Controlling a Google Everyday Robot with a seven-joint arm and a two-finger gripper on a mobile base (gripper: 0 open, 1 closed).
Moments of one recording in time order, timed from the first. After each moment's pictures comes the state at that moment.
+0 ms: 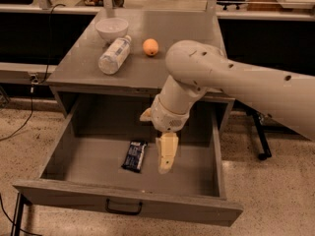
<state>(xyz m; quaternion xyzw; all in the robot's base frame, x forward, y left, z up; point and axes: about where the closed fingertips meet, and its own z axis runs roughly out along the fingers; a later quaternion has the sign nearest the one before) 0.483 0.009 0.748 -0.78 0.58 0.16 0.13</state>
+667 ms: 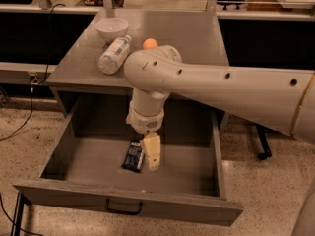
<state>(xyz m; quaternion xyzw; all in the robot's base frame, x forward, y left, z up) 0.506 0.047 0.715 -0.84 0.54 0.07 0.07</state>
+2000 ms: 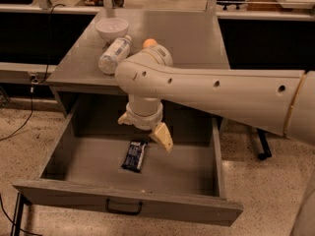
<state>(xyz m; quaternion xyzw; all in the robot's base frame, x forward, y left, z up) 0.540 0.038 0.710 -0.95 0.30 -0.04 0.05</state>
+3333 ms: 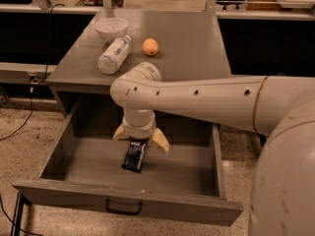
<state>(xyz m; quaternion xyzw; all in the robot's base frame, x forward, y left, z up) 0.548 0.054 0.653 -0.99 0.15 -0.03 0.03</state>
